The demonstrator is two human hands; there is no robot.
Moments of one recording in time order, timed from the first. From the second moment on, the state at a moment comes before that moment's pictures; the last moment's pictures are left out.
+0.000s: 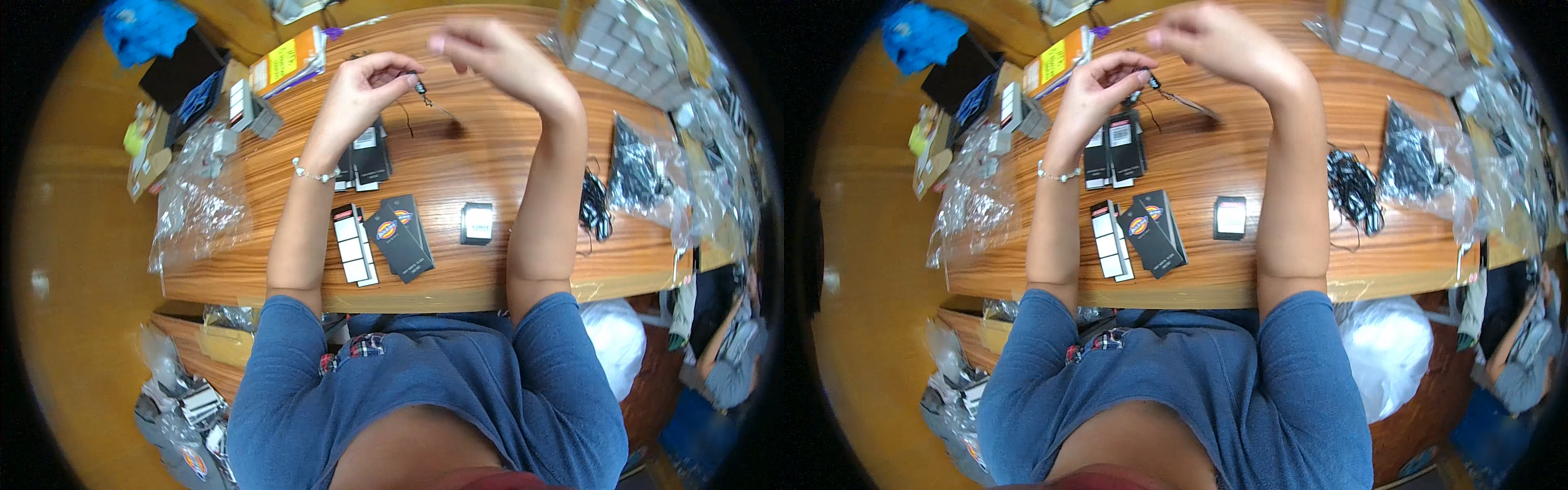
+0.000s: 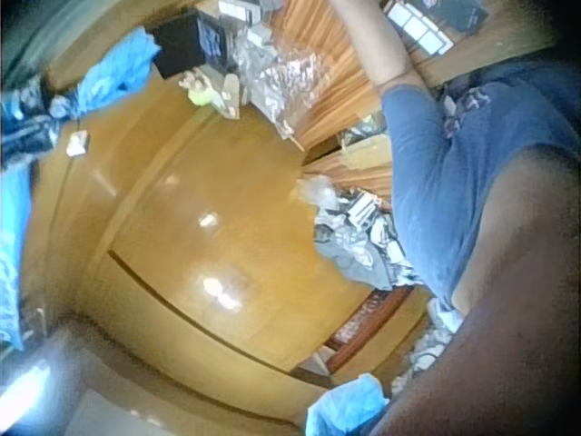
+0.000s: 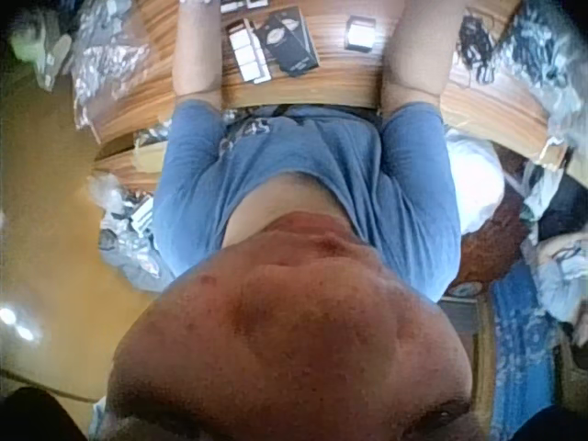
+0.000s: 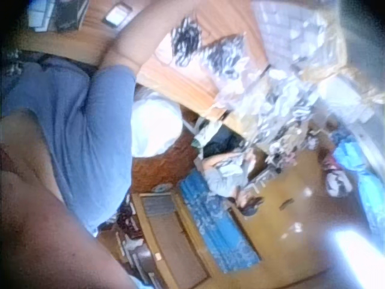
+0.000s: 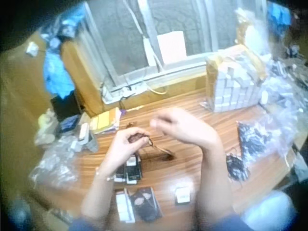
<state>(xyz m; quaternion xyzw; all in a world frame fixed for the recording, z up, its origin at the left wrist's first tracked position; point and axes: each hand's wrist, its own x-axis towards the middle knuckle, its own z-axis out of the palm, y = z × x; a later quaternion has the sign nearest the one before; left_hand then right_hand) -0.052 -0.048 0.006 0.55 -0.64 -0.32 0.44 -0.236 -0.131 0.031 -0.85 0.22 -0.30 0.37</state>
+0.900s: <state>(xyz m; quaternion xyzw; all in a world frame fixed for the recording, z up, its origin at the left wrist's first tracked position) -0.084 -0.033 -0.028 0.41 -0.51 -0.33 0.68 -0.170 -0.132 0.012 -0.48 0.03 -0.47 0.74</state>
